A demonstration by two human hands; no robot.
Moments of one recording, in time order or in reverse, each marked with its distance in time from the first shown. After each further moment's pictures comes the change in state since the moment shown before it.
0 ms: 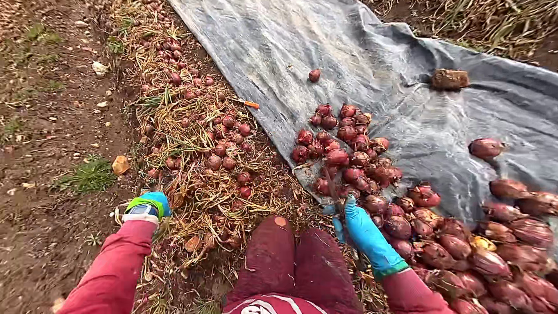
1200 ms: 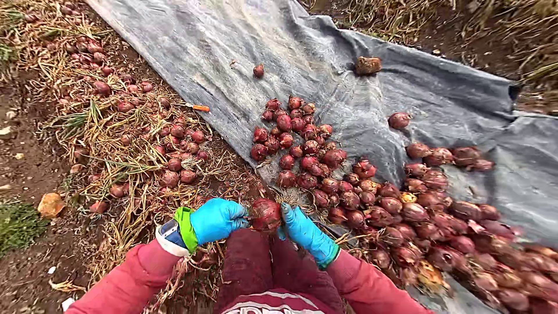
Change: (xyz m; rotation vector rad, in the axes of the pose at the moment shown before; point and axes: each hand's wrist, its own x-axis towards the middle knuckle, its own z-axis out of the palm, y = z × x) left_hand -0.132 0.227 -0.065 -0.200 -0.023 1.291; right_hand -0.019 -0.045 0.048 0.027 -0.106 -0.189
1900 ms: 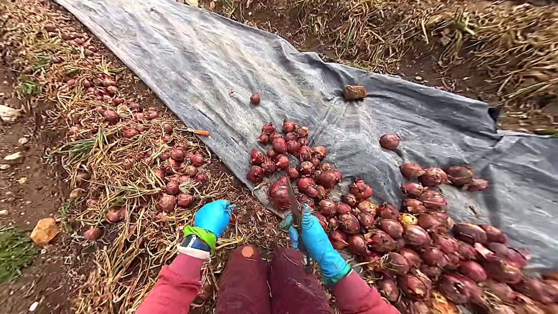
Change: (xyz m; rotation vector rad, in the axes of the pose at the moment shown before) left_hand 0.083 -0.032 0.021 0.015 0.302 -0.709; right_hand 0.019 0.032 -0.053 0.193 0.228 0.039
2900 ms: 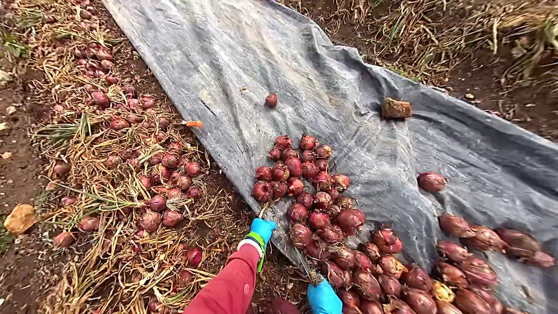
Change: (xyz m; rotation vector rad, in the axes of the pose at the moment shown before) left_hand 0.219 0.094 0.158 -0.771 -0.231 -0.354; right_hand 0.074 0.172 -0.067 -1.149 0.330 0.740
